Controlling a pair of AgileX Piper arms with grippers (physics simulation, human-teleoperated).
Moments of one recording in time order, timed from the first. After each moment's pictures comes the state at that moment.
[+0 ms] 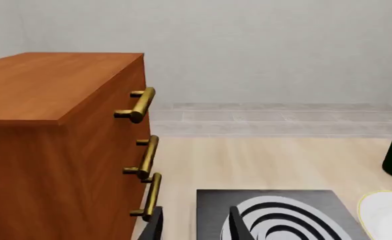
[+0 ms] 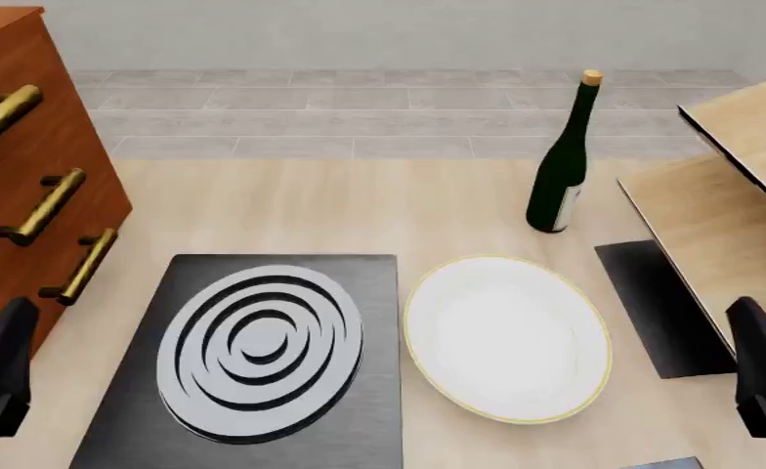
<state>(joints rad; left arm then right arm) 0.00 0.01 0.00 -0.01 -0.01 0.00 0.00 0.00 0.00 0.00</state>
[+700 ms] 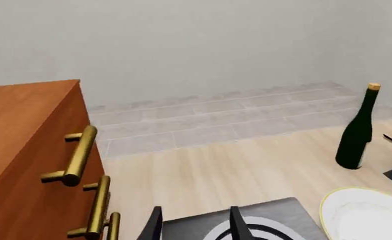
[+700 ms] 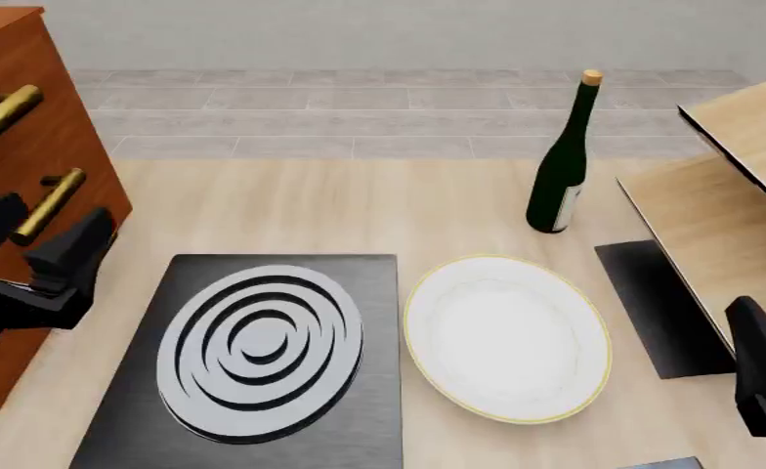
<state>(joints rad) -0.20 0.58 -0.20 -0.33 0.03 0.00 0.01 0.00 0.00 0.00</state>
